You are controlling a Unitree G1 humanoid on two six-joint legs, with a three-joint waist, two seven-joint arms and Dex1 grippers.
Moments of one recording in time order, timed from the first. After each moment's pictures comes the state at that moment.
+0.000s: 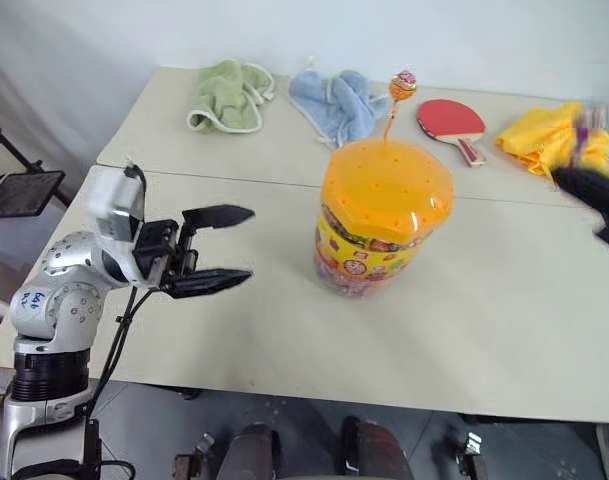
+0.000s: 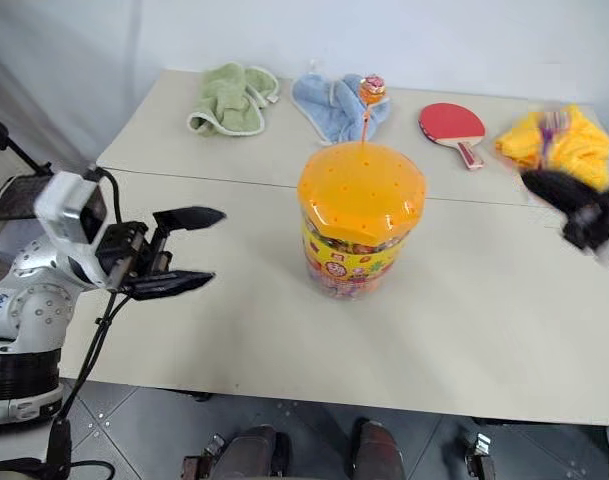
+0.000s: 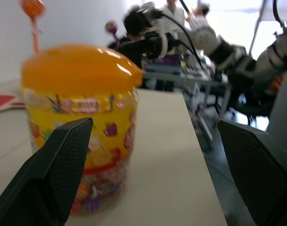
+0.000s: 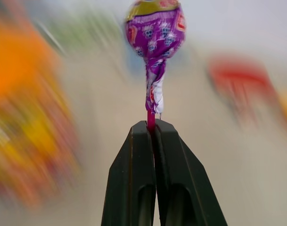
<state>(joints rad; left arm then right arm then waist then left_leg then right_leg) -0.47 0.68 0.18 -0.12 -0.78 0.42 -1.33 0.01 -1.07 -0.67 -0.17 0.86 0.78 0.64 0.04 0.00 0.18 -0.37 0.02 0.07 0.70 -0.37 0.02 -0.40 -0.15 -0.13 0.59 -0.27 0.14</state>
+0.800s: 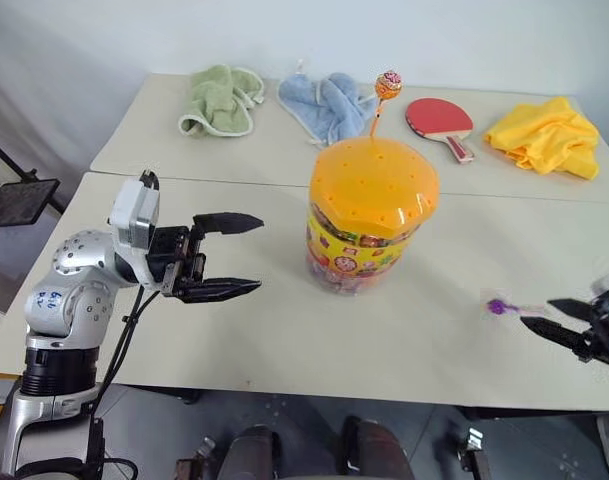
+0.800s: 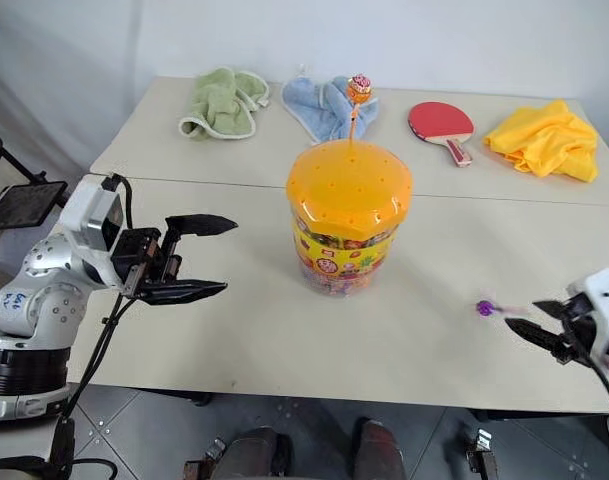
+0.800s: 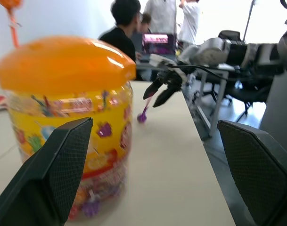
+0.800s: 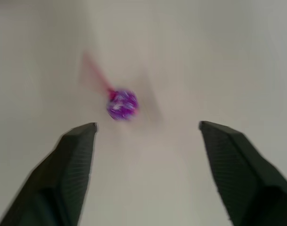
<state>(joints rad) -0.50 0.63 0.21 -0.10 -0.82 0.46 -1.23 0.12 -0.98 -0.61 -0.11 0.65 0.52 0.99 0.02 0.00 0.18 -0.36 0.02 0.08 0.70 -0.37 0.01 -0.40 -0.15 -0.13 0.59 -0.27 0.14</state>
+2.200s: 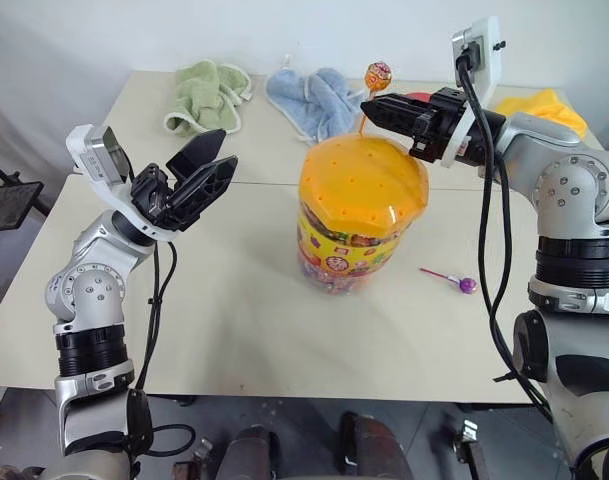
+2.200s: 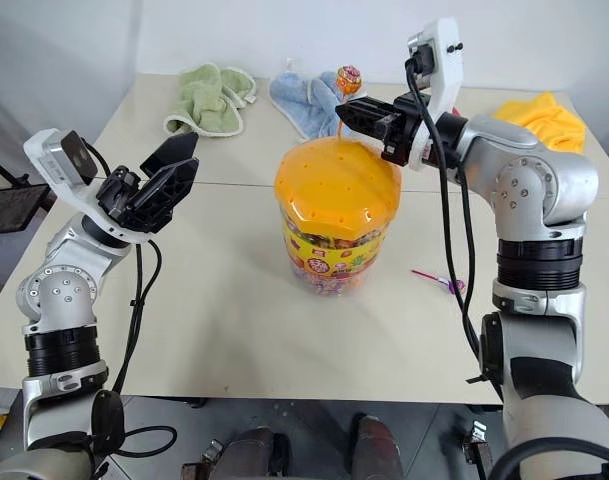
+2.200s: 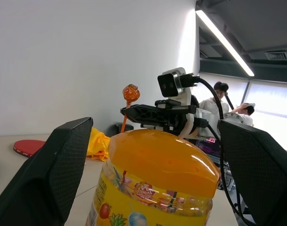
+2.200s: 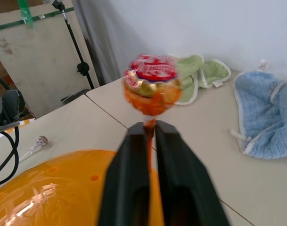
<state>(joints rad) -0.62 0.45 0.35 0.01 -0.96 0.56 -0.92 -1.08 -0.55 -0.09 0.12 0.71 0.89 0.63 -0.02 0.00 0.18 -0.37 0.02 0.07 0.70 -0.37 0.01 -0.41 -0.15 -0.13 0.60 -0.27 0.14</state>
